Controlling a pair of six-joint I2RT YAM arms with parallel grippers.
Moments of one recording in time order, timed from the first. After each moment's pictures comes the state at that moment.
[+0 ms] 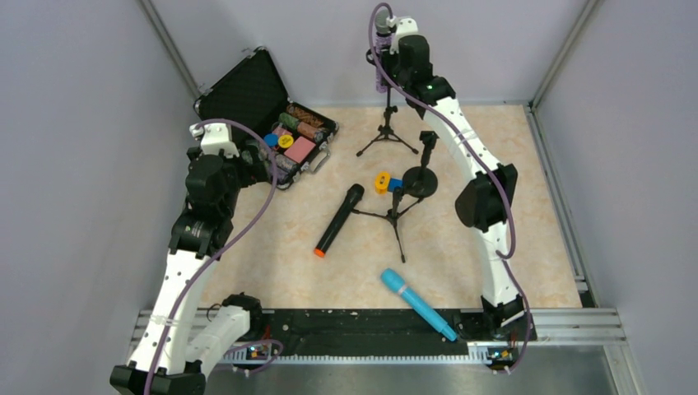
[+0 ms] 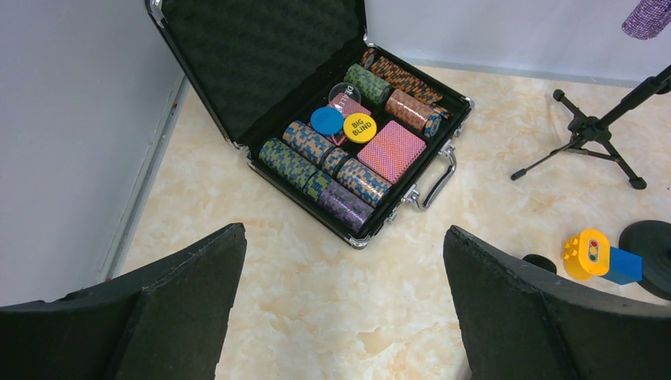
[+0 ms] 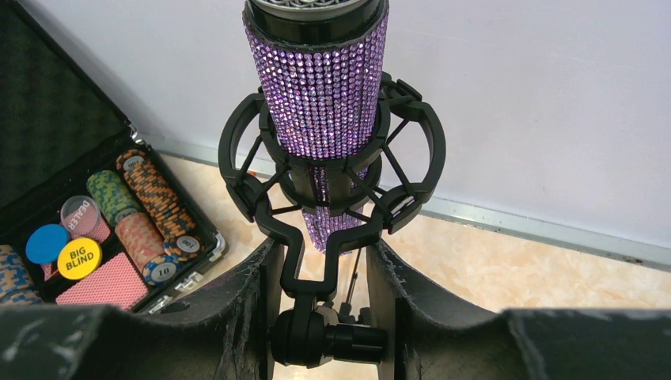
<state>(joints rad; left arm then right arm) -0.18 0.84 1.00 -0.36 -0.24 -0.13 0.45 2.28 2.46 -0.43 0.16 0.07</state>
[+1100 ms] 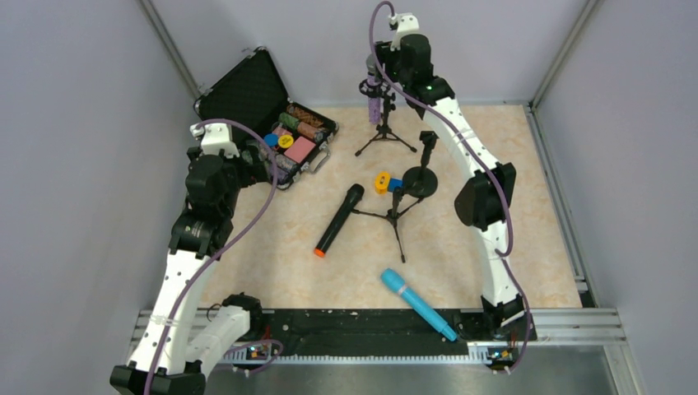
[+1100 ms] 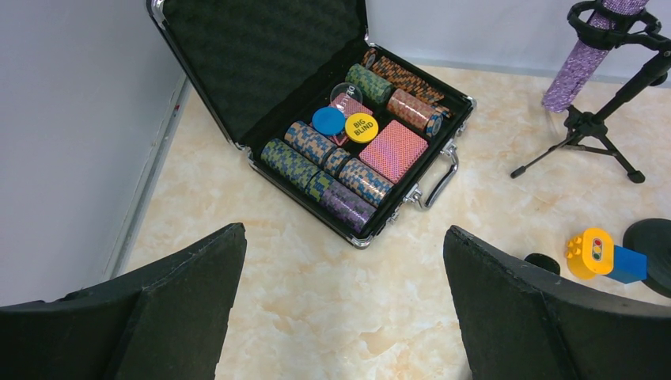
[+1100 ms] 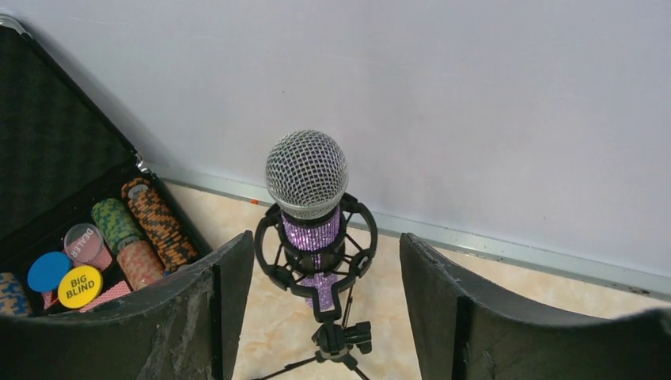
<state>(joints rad) -0.18 0.84 1.00 -0.36 -0.24 -0.12 0.44 2.30 2.45 -0.34 0.15 0.06</state>
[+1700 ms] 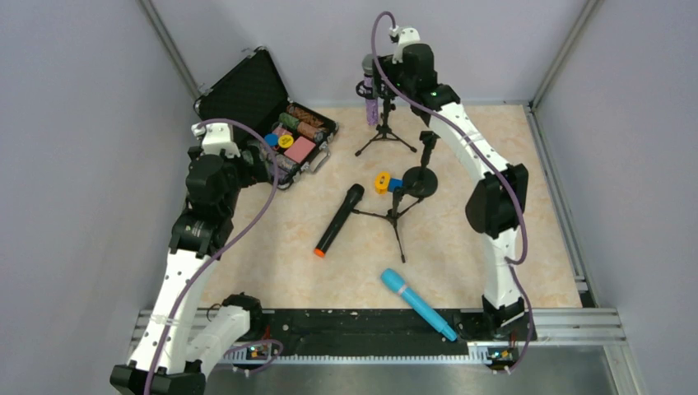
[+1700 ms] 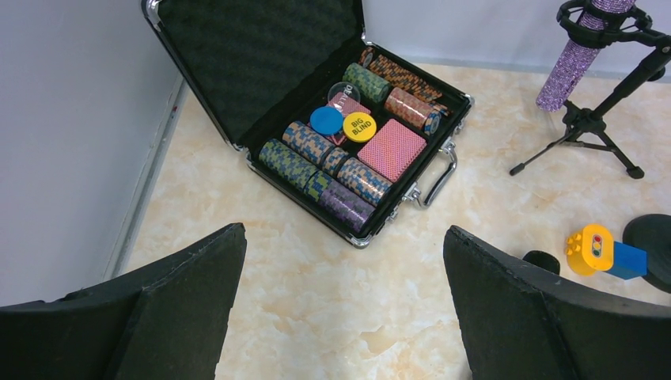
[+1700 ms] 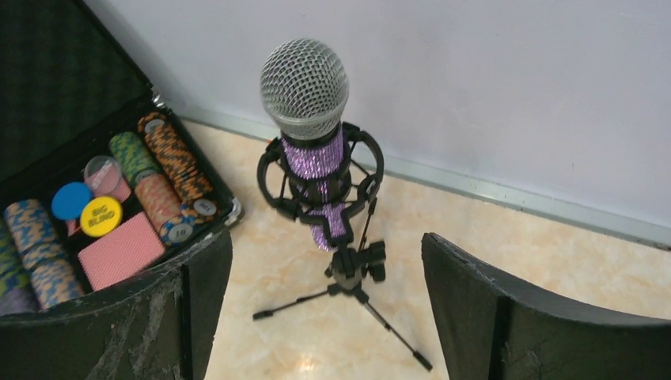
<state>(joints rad) -0.18 0.84 1.00 -0.36 -0.23 -0.11 0.44 2.18 2.24 -0.34 0.10 0.08</state>
